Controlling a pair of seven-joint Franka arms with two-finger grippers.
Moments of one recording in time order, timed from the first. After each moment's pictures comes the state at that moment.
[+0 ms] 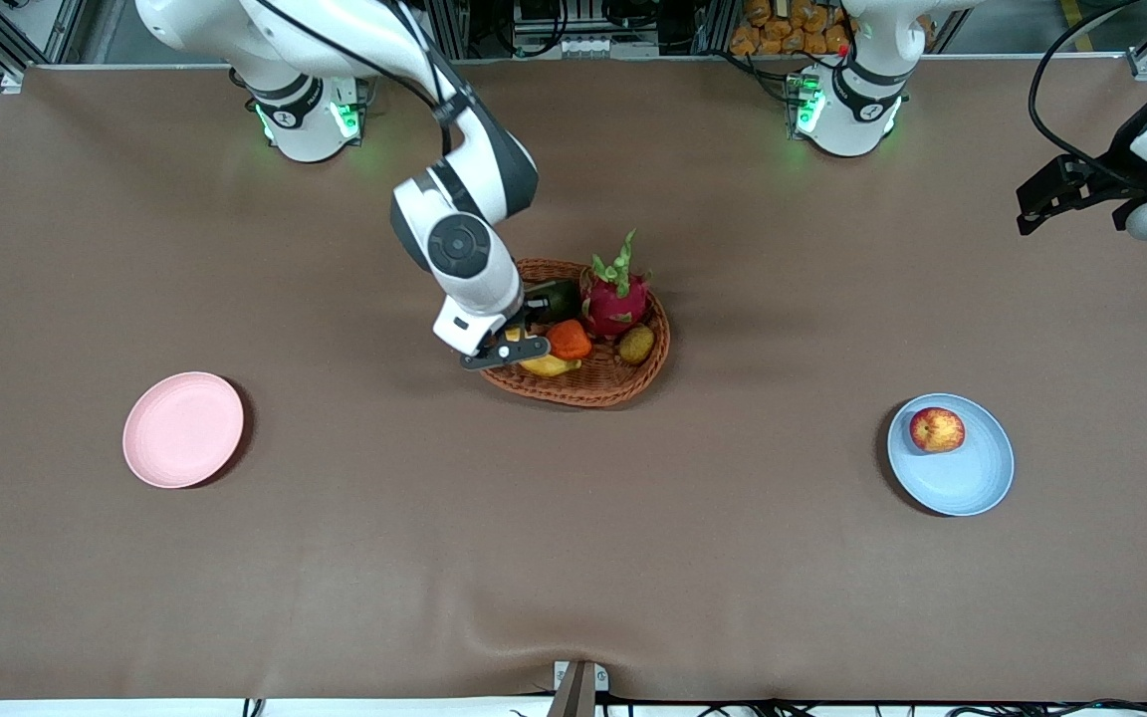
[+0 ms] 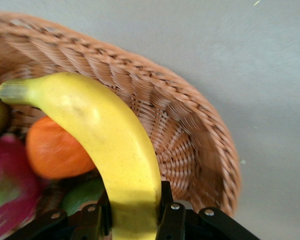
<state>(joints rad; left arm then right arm) 0.14 -0.11 -0.21 -1.66 0.04 1.54 -0.08 0.77 0.45 -0.10 -1.80 0.23 2.18 0.36</state>
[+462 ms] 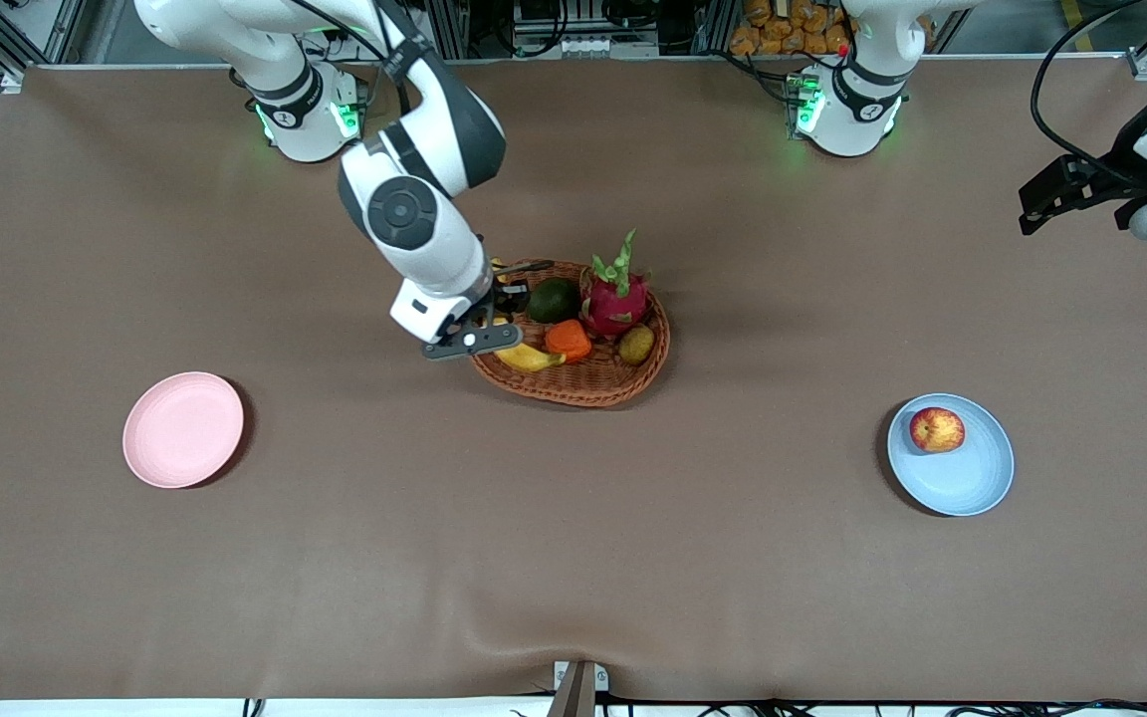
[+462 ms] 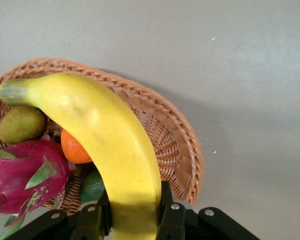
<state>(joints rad) 0.14 -0.11 -0.21 -1.66 0.04 1.53 -0.08 0.71 0.33 -0.10 -1.80 0.23 2.10 0.36</state>
